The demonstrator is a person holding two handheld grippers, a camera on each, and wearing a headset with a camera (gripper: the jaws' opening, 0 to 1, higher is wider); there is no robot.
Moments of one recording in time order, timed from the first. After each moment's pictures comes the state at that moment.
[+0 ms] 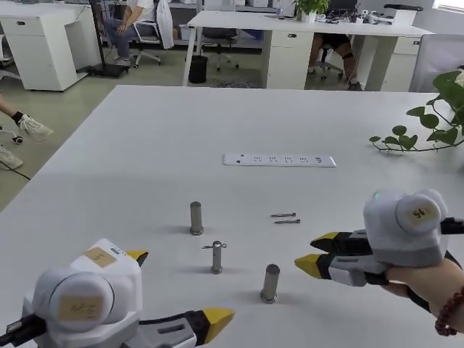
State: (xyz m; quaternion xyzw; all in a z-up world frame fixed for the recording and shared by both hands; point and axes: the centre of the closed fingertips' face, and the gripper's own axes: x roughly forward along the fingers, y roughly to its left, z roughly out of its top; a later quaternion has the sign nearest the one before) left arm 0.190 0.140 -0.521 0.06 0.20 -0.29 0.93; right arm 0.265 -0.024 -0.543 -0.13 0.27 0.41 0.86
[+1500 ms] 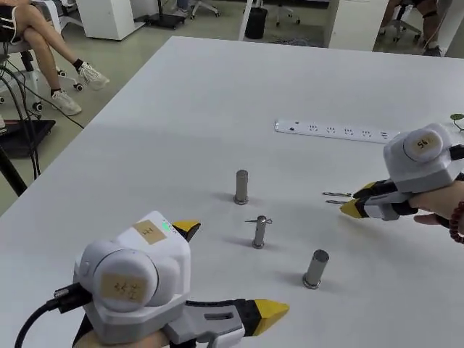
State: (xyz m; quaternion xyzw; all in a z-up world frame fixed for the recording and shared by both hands) left arm 0.190 0.128 -0.528 0.04 0.21 -0.31 0.93; right arm 0.368 -0.025 -0.593 -0.23 0.36 0.41 0.80
